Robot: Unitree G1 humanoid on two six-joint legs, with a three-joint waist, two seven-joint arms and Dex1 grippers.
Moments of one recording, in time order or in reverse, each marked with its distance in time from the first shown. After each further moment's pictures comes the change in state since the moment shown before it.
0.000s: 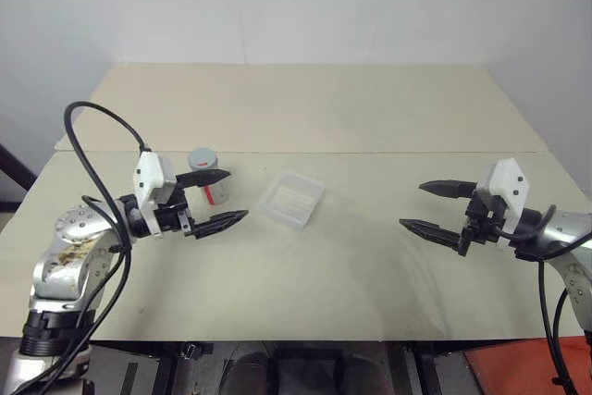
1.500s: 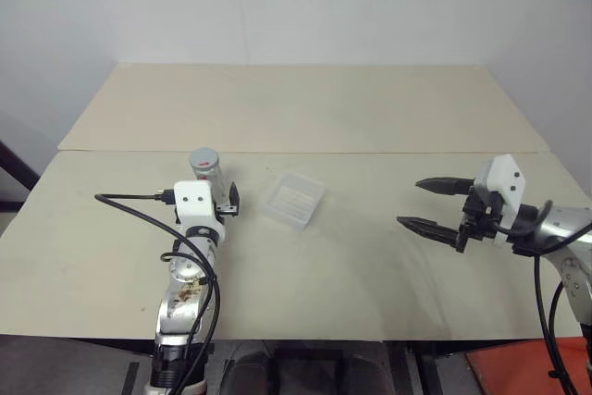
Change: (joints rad) left arm 0.057 -0.621 -0.077 -0.008 0.555 0.018 1.099; right arm -0.038 0.000 0.022 0.026 0.000 -0.001 0.019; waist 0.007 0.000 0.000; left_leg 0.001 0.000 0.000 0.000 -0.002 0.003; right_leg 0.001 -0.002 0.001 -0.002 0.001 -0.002
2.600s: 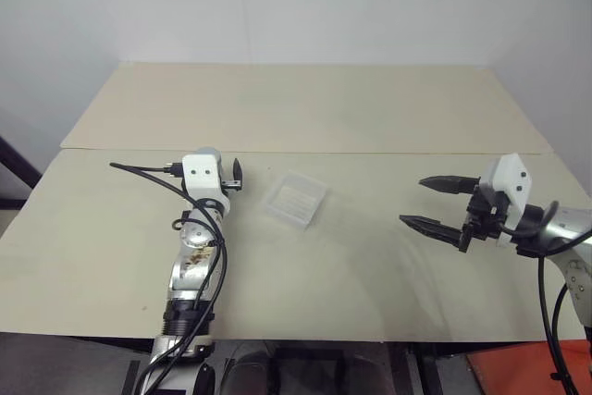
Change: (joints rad) left arm -0.216 0.024 0.019 0.294 0.004 -0.147 0.036; right arm 0.019 0.000 -0.028 -0.021 0.011 0.000 -0.011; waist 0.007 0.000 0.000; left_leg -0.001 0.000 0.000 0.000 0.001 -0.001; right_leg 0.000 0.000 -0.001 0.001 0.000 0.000
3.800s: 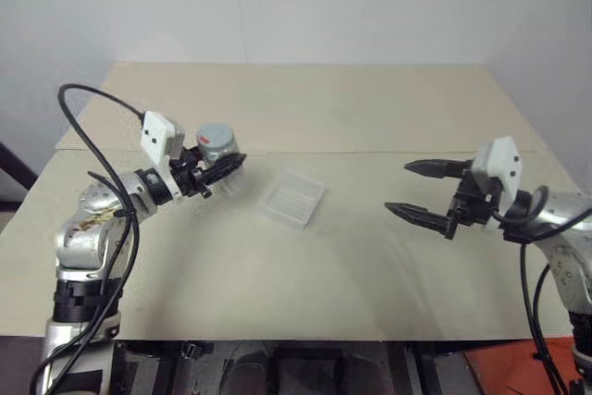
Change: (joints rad) left arm -0.105 0.547 0.030 -0.150 -0.560 0.285 -1.077; right arm -0.166 0.067 0.074 -0.009 0.051 0.026 -0.001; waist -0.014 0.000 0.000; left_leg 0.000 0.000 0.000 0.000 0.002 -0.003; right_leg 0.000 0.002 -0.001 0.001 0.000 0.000
